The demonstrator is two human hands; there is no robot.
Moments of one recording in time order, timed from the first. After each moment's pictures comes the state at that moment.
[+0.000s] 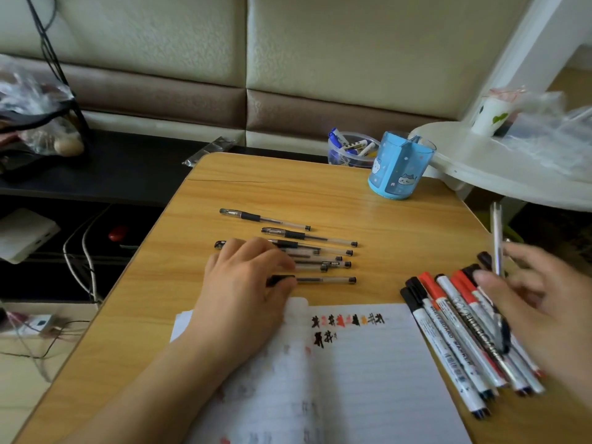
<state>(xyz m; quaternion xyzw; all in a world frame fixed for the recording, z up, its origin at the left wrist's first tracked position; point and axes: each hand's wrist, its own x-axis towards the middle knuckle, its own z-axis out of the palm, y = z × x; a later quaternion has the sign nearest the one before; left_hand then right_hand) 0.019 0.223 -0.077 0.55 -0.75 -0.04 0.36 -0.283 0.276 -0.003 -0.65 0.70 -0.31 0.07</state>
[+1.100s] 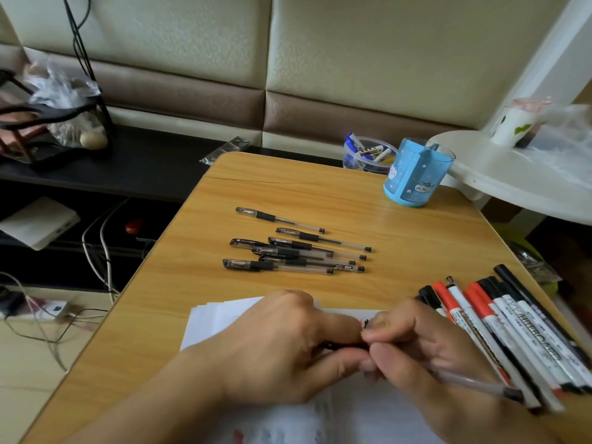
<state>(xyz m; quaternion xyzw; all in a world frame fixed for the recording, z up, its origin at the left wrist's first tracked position) 0.011 0.250 -0.048 0.27 -0.89 -0.21 0.30 -0.195 0.277 -0.043 -0.72 0.35 -0.41 0.43</state>
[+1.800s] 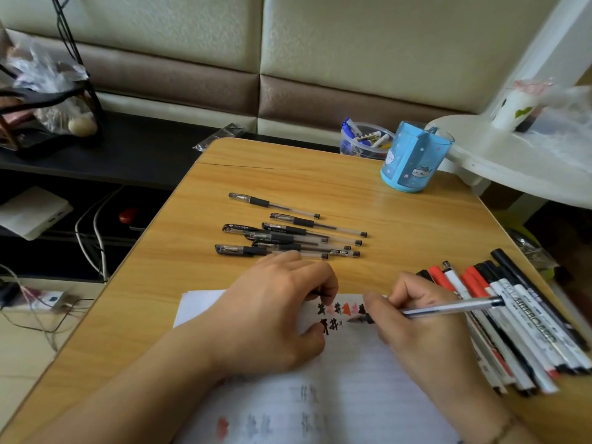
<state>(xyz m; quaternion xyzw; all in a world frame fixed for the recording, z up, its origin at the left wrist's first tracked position) 0.013 0.242 -0.059 0.40 -0.87 -0.14 0.25 -0.194 0.259 -0.074 -0.64 0.51 -0.48 0.30</state>
